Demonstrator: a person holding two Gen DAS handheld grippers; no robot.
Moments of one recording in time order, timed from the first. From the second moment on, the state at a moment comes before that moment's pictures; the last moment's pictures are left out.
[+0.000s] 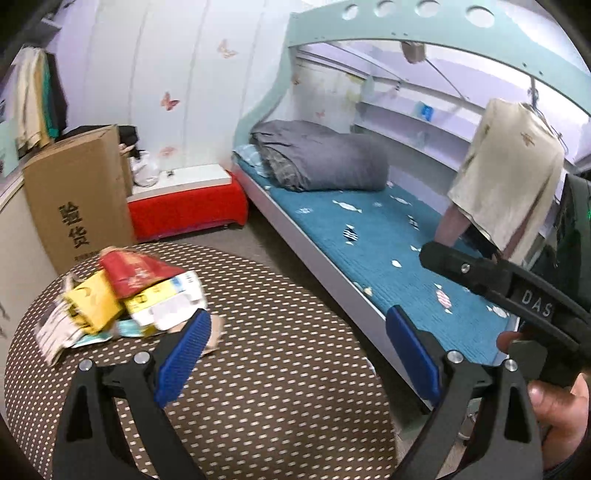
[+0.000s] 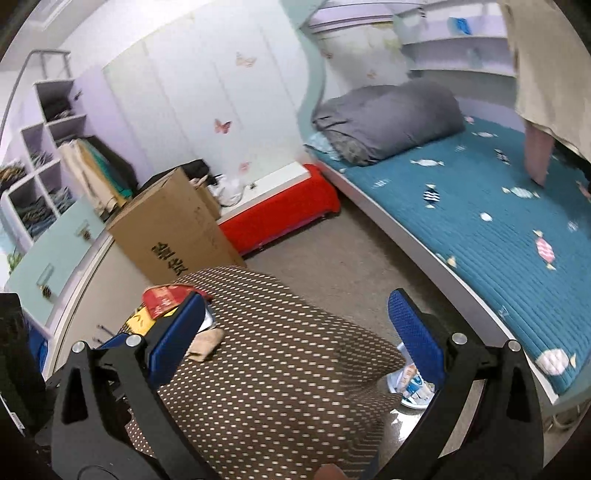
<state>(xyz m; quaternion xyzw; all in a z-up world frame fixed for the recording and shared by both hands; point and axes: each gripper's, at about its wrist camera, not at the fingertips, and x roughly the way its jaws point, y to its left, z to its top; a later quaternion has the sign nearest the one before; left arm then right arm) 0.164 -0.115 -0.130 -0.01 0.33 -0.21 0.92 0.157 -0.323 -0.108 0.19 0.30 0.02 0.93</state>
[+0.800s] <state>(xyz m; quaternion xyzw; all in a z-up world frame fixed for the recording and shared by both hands) 0.185 0.067 -0.180 -0.09 0.35 -0.08 0.93 0.240 -0.168 -0.167 0.06 0.40 0.12 0.91</state>
